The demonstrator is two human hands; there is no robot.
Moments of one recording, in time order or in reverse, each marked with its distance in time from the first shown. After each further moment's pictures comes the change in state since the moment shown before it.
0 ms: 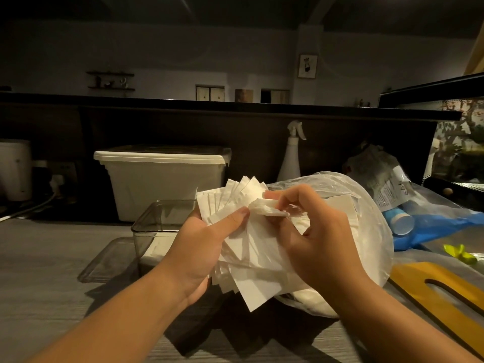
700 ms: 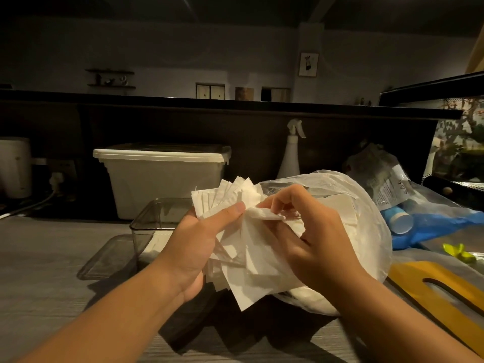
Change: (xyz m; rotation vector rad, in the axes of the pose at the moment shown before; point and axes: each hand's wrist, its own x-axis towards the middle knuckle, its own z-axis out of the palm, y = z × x) left_hand -0.002 0.004 0.002 -0.040 0.040 -0.034; right_hand 0.000 0.001 -0.004 0.017 -0.090 -0.089
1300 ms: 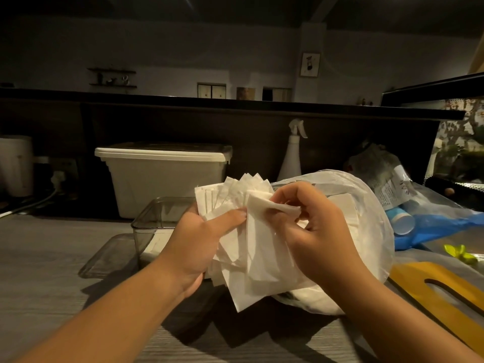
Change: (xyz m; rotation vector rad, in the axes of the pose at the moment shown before) left_hand 0.003 -0.001 -0.004 0.058 -0.057 0.100; right_hand 0.006 -0.001 0.003 0.160 0.034 0.146
